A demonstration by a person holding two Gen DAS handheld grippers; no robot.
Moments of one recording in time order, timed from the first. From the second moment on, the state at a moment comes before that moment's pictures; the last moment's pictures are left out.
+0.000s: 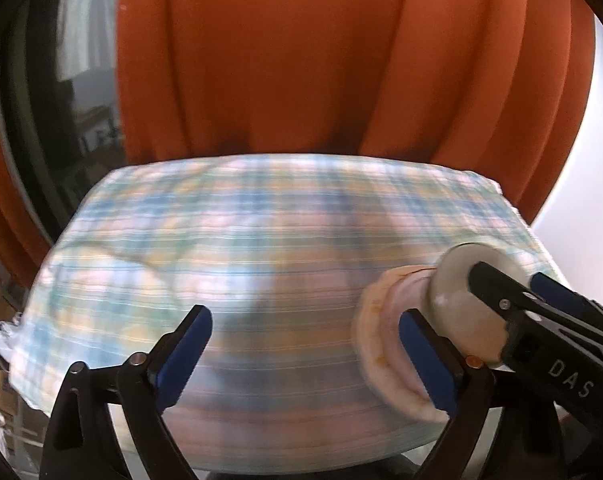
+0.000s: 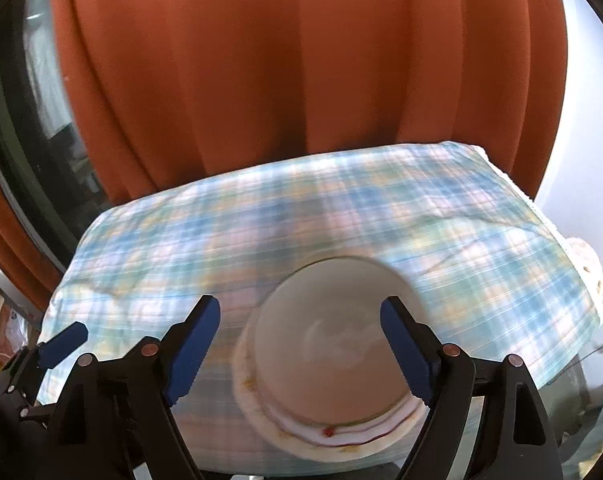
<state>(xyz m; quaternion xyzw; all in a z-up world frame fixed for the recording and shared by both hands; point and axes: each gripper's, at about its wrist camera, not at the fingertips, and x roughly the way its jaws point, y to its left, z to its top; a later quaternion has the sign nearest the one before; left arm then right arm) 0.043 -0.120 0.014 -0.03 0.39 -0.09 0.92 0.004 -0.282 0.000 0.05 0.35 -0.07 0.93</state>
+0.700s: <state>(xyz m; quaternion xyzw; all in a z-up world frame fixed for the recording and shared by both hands) -0.016 -0.024 -0.035 0.00 0.37 -0.07 0.93 -0.056 -0.170 -0.066 0.03 0.34 -0.06 0.94</state>
